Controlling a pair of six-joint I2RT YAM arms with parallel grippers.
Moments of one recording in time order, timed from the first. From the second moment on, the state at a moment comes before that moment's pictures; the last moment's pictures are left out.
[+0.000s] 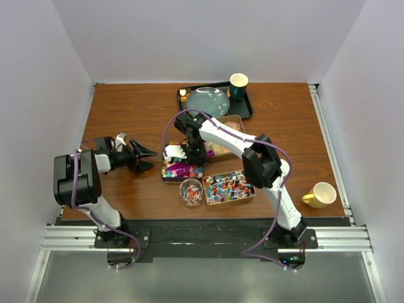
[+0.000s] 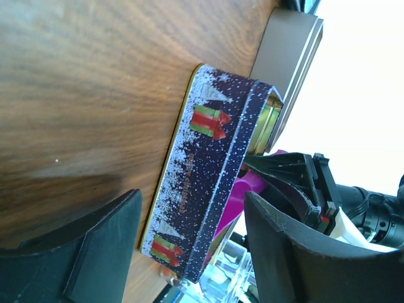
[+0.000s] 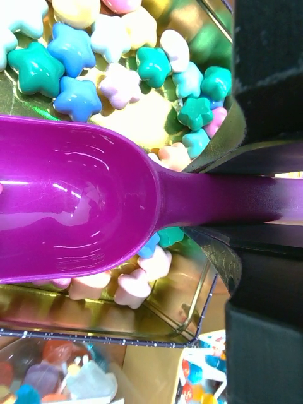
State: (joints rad) left arm 0.25 1.68 0.61 0.11 0.95 -0.76; right arm 0.82 2.29 2.02 -1.21 -0.24 -1.10
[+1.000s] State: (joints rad) left arm 0.29 1.67 0.64 0.13 0.96 -0.74; right arm 0.75 2.14 1.77 -1.04 -0.33 -0.81
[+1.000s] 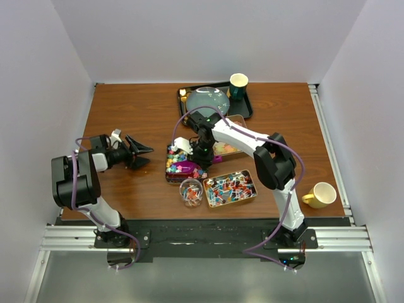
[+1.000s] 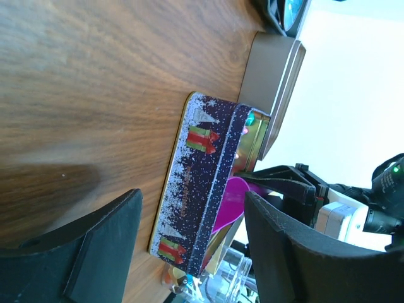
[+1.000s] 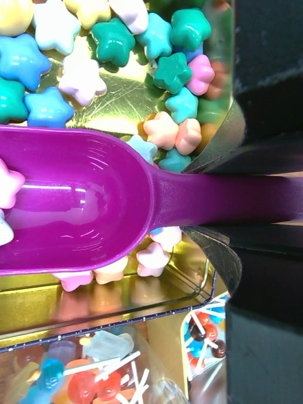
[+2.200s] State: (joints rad) left arm 0.33 1.67 0.65 0.12 0.96 -0.71; right arm 0.67 1.73 1.47 -0.81 -0.36 -0.74
